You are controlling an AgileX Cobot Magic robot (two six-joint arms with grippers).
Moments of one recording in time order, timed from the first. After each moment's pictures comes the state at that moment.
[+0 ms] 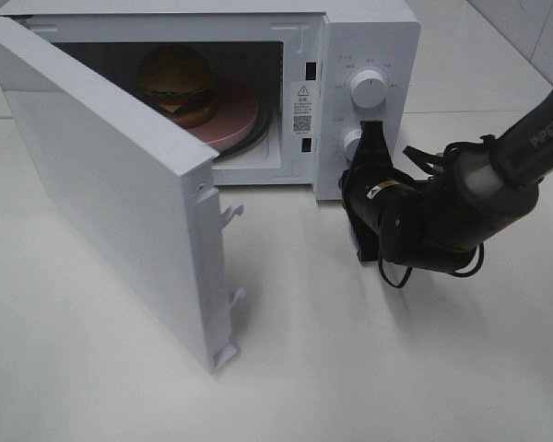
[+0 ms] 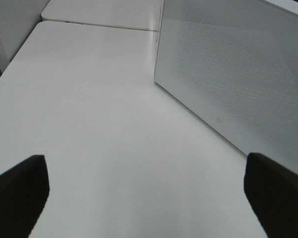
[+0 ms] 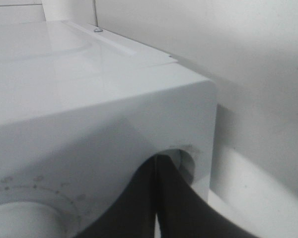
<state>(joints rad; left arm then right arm) 0.11 0.00 -0.52 -0.14 1.07 0.04 0.53 2.16 -0.91 0.55 -0.85 1.34</state>
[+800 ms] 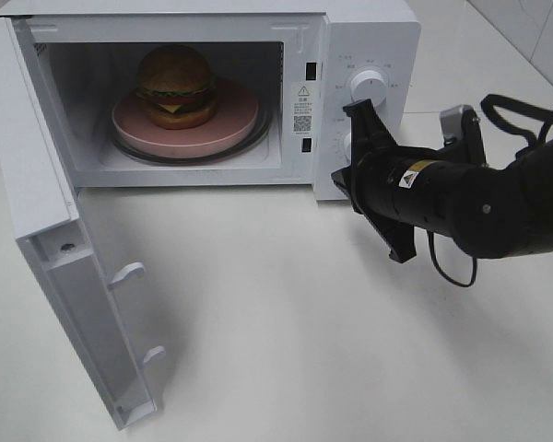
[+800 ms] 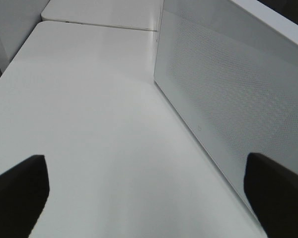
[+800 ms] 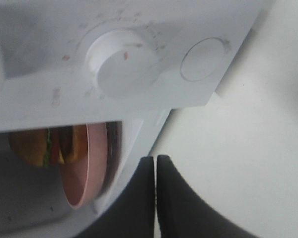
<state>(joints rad) 0.11 0.00 -0.52 -0.14 1.07 0.04 0.55 1.81 -0.70 0.28 -0.60 1.18</state>
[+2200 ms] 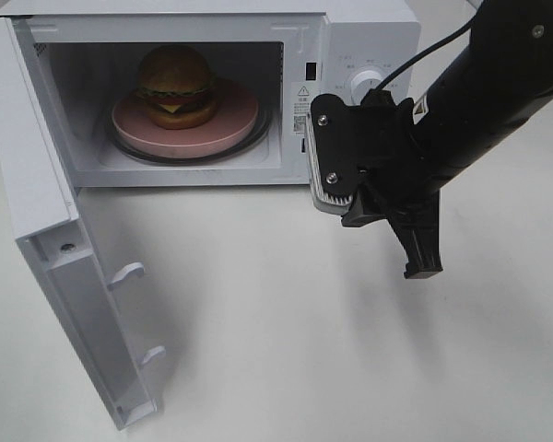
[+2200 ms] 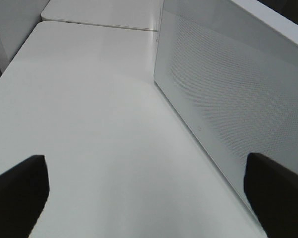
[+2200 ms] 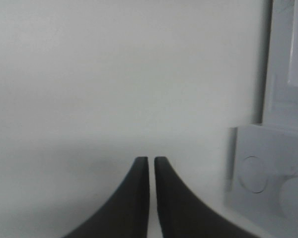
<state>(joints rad) 0.11 0.00 -0.52 -0.14 1.07 0.04 0.56 1.61 -0.99 0.06 0.49 -1.25</state>
